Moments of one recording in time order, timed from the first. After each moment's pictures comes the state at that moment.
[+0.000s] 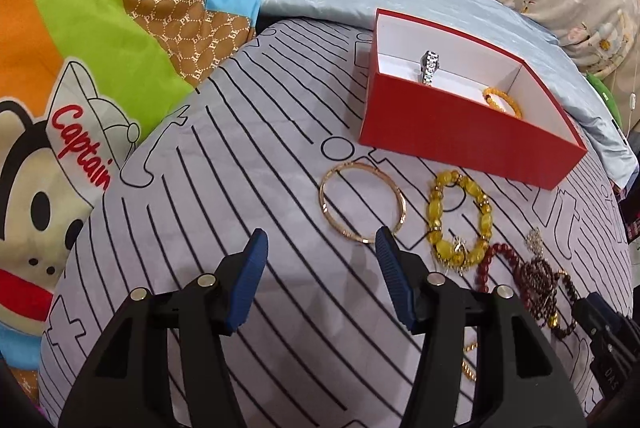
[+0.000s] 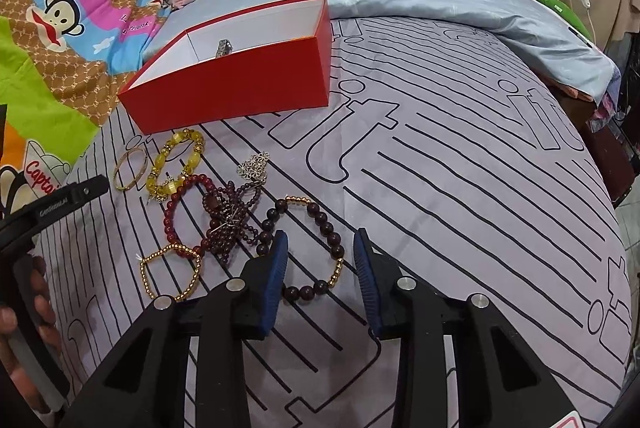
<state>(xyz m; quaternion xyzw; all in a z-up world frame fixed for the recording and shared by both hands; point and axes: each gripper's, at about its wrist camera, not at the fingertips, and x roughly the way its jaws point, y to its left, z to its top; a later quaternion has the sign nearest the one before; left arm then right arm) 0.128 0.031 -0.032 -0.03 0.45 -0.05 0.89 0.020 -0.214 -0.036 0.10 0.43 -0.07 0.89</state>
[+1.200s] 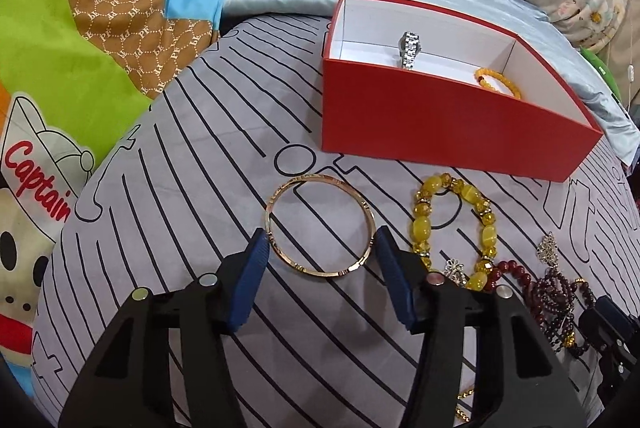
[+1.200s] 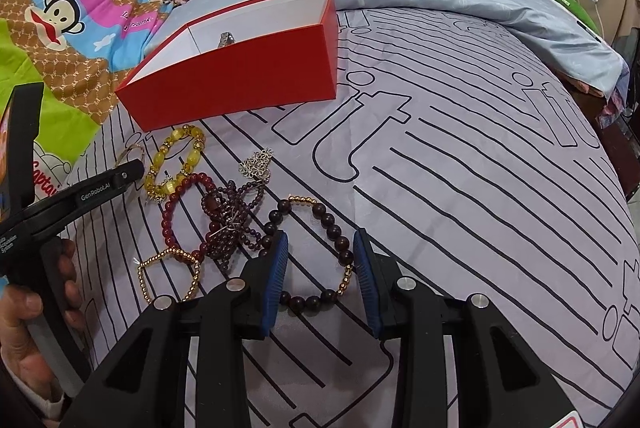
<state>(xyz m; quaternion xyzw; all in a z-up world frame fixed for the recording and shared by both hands) 0.151 -0.002 -0.053 0.01 0.45 -0.07 0.89 0.030 -0.216 -0.047 0.11 0.44 -0.06 0.89</state>
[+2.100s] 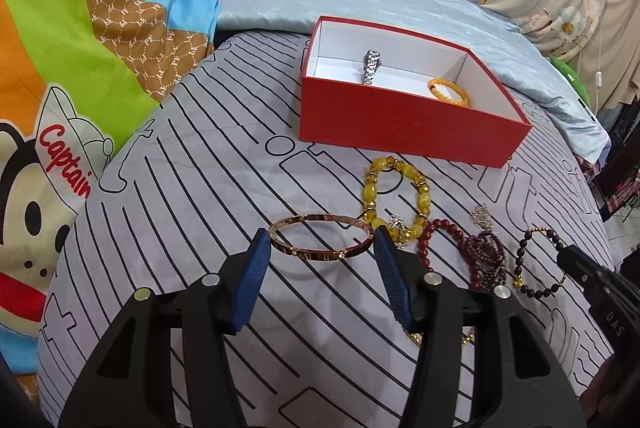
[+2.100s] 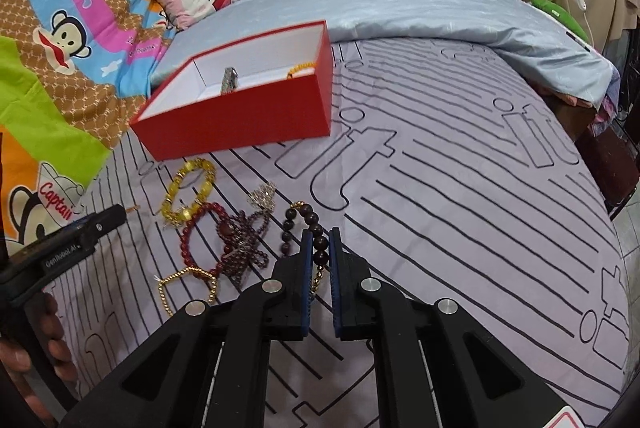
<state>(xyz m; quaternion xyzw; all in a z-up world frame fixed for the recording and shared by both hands) 0.099 0.007 -0.015 -0.01 0.43 -0.11 0.89 0.013 -0.222 -0.010 0.12 0.40 -0.07 0.91</state>
